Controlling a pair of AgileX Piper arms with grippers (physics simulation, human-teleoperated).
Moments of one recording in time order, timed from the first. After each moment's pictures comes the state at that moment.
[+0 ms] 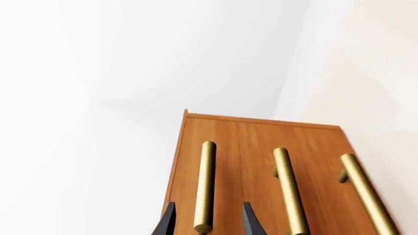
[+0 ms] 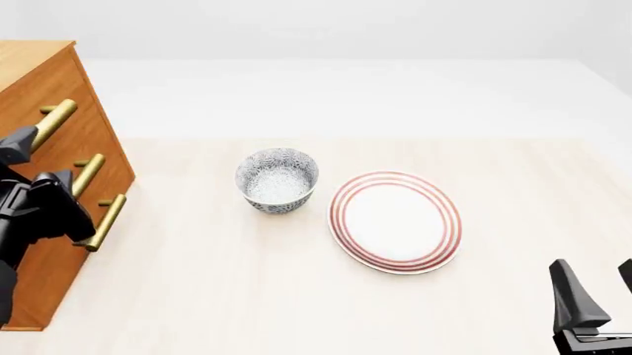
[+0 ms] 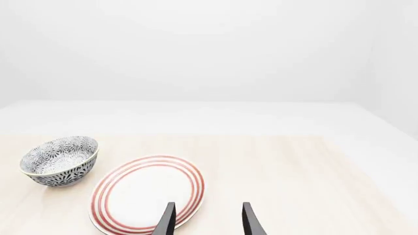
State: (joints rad) left arm 0.18 1.13 -0.36 -0.73 1.50; right arm 0.00 0.01 0.00 0.00 -0.01
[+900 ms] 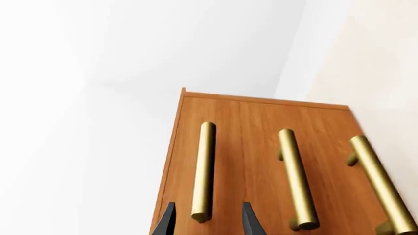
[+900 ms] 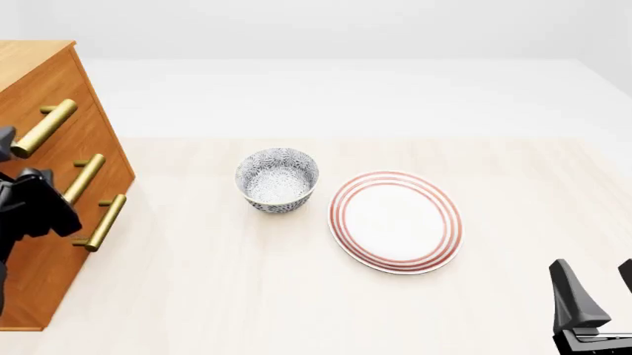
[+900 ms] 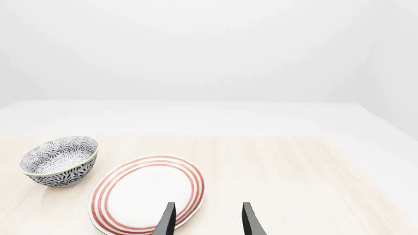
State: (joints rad) left arm 0.26 1.17 -0.38 -0.74 1.49; right arm 0.00 0.01 0.00 0.00 -0.01
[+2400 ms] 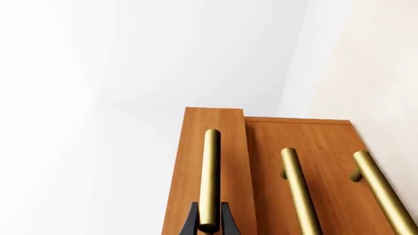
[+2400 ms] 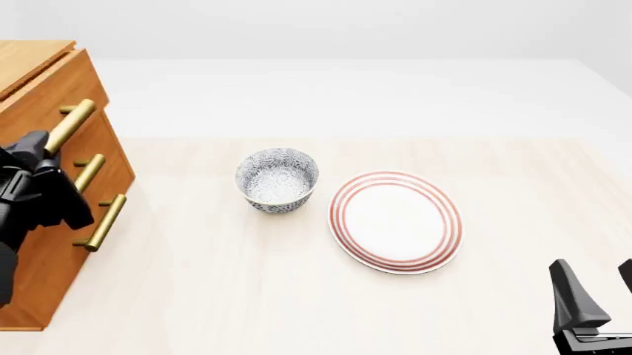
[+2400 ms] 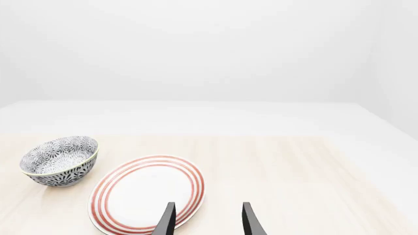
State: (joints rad) left arm 0.20 1.19 -0.42 -0.71 1.54; right arm 0.00 0.01 0.00 0.00 -0.01
